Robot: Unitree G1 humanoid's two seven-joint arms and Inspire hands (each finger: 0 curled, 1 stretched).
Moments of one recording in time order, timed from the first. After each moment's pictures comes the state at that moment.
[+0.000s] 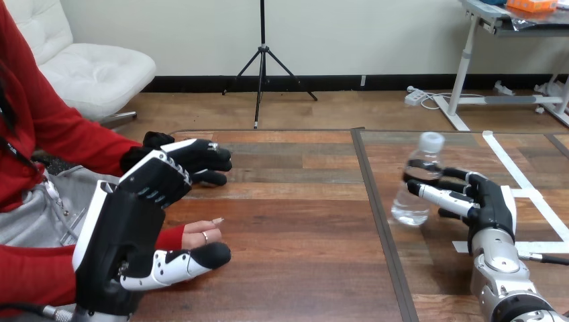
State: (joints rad) left arm 0.15 0.15 0.09 0.17 -0.38 -0.84 -0.56; right arm -0.68 -0.27 -0.26 1.35 -0.03 -0.24 -0.15
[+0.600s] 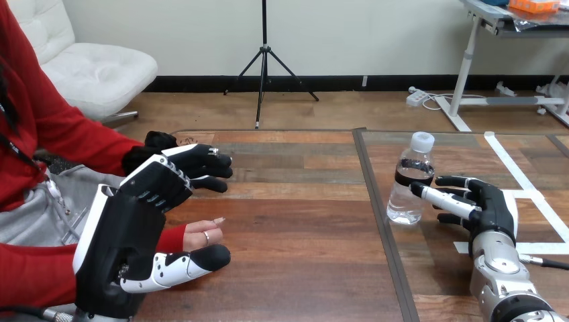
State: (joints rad) left arm 0.16 0.15 0.09 0.15 -0.38 -0.82 -0.57; right arm -0.68 -0.27 -0.28 1.35 -0.02 -0.23 -0.17
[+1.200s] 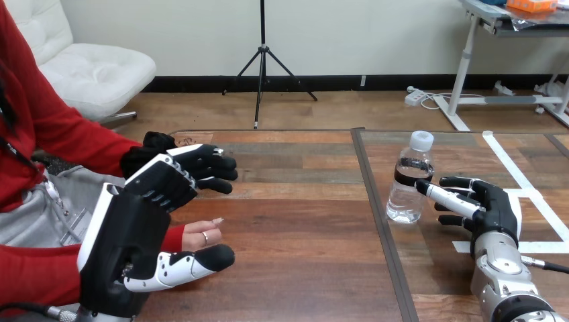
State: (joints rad) left arm 0.16 0.15 0.08 0.14 -0.39 -0.80 -0.58; right arm -0.68 -0.27 -0.29 1.35 0.00 -0.24 -0.17
